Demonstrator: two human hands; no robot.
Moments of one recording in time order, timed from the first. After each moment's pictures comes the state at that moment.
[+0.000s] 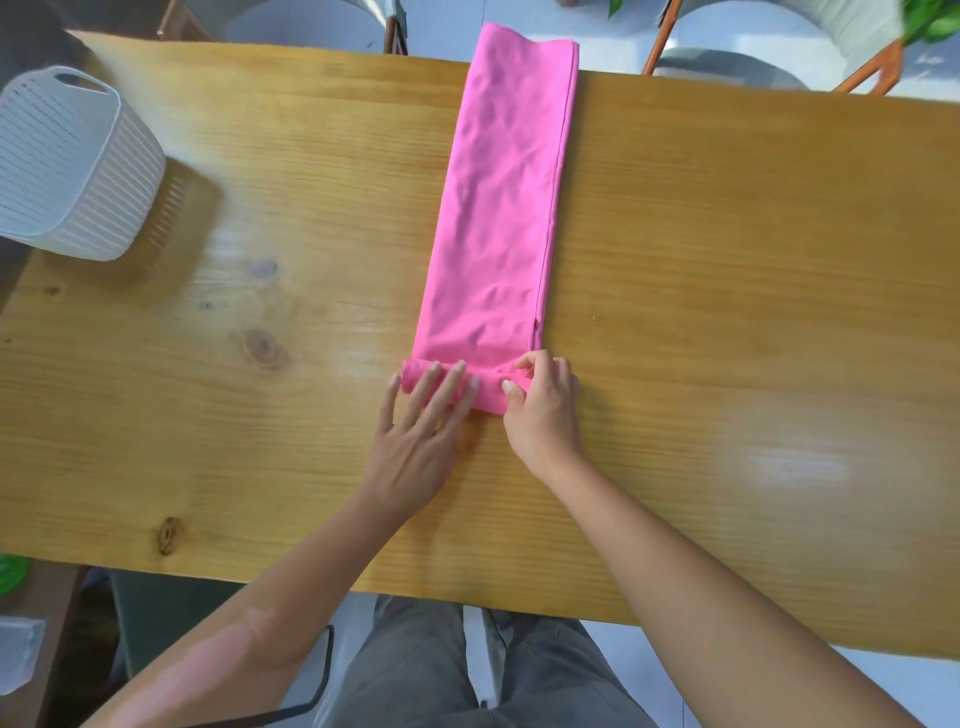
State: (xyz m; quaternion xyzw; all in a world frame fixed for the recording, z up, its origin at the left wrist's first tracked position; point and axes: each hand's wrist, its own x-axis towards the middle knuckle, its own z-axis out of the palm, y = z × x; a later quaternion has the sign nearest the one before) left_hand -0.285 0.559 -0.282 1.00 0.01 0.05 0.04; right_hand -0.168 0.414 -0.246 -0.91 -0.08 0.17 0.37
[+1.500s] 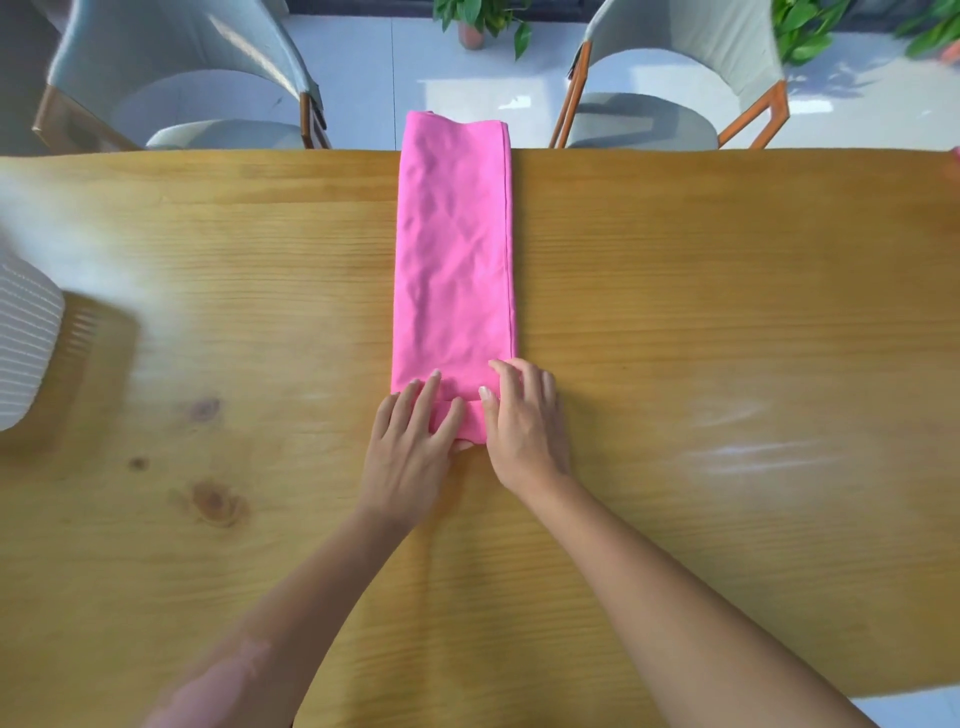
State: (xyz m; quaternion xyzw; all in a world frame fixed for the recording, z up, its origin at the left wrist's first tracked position) left_hand -0.149 0.608 -0.282 0.99 -0.04 0.06 0.07; right_hand -0.077 0.460 -0.248 -0.97 -0.14 0.03 0.22
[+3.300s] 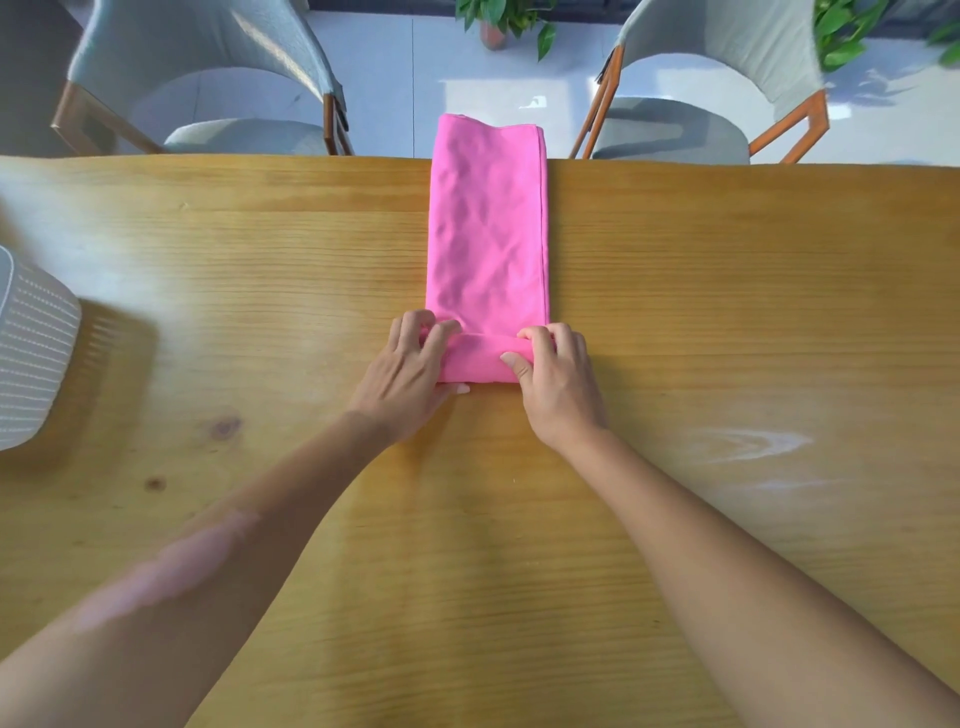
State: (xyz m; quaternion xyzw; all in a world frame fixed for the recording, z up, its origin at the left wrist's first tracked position) left_hand -0.050 0.688 -0.284 0.97 -0.04 0.05 0.23; right_hand 0.002 0.479 -0.248 -0.96 -0.18 0.08 0.21
